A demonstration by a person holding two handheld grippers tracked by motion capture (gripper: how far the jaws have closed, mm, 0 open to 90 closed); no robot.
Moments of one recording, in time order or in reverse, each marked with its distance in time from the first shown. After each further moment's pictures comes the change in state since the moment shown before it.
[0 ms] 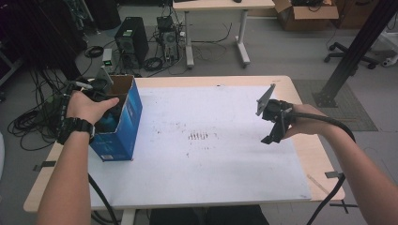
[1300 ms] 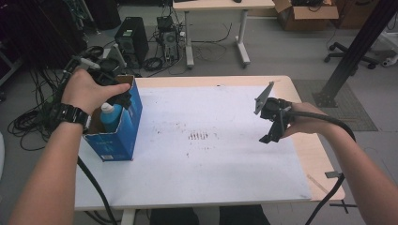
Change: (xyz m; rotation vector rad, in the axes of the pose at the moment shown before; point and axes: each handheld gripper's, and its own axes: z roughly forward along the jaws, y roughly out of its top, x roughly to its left) left arm -0.063 0.004 -0.081 -0.071 -0.001 0.257; right arm 0.006 0.011 -0.010 -0.010 -0.004 -0.015
